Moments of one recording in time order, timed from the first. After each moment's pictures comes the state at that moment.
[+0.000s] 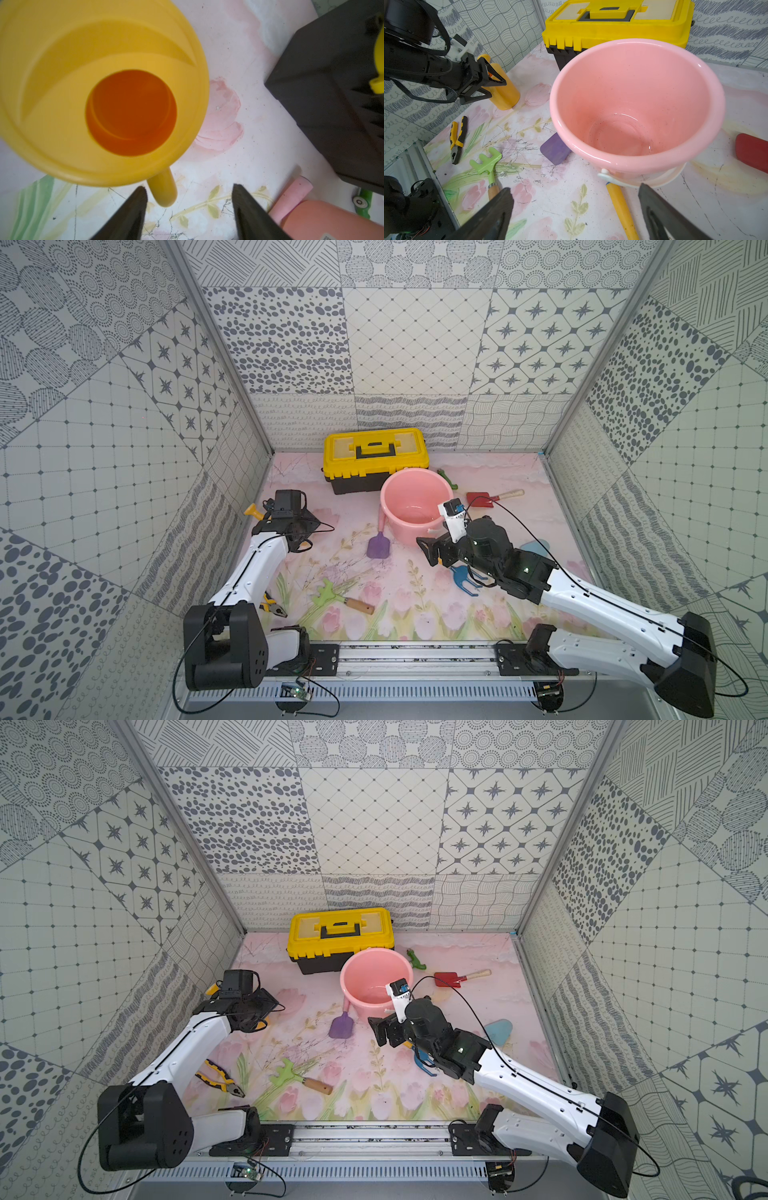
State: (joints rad) left arm 0.08 1.30 0.90 -0.60 -0.10 -0.78; right arm 0.92 1.05 0.82 -0.22 0.17 0.30
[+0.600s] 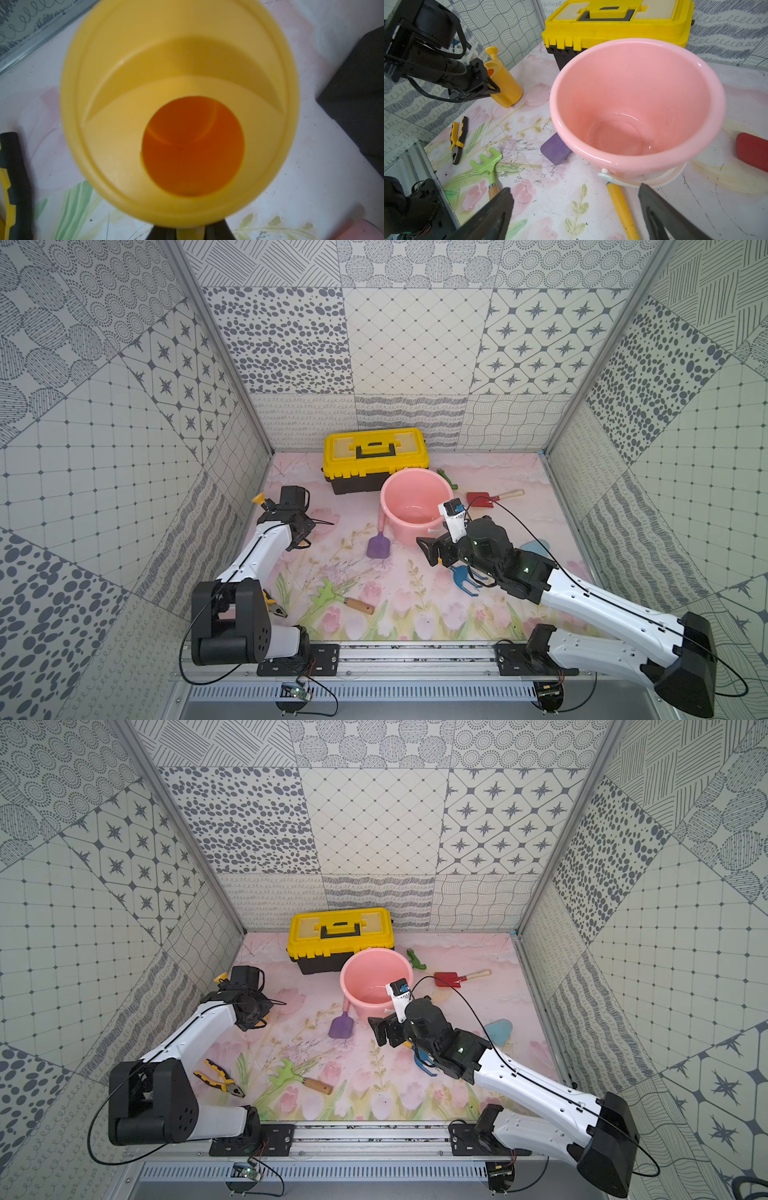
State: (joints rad) left arm 0.08 1.39 0.95 -0.66 -0.25 -0.78; right arm 0.92 1.05 0.82 -0.22 0.17 0.30
